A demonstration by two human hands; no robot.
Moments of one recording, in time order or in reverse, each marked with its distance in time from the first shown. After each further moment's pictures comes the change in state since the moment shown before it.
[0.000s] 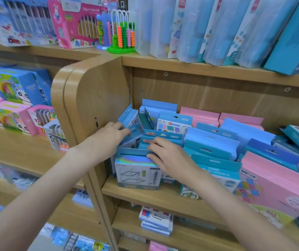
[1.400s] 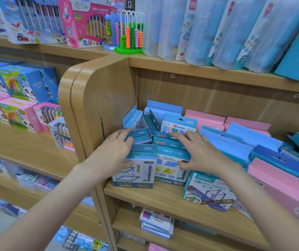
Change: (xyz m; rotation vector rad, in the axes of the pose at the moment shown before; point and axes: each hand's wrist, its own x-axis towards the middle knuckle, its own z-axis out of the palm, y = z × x) left_hand -0.024 0.021 0.003 -0.138 0.058 0.017; right_hand -0.007 0.055 -0.034 -0.183 -0.362 0.272
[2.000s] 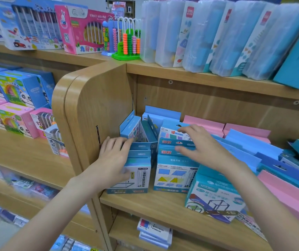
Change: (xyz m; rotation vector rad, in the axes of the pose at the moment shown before) left_hand 0.005 -0.002 0.017 -0.068 0.086 -0.073; right_hand 0.008 0.006 -0.026 0.246 0.149 0.080
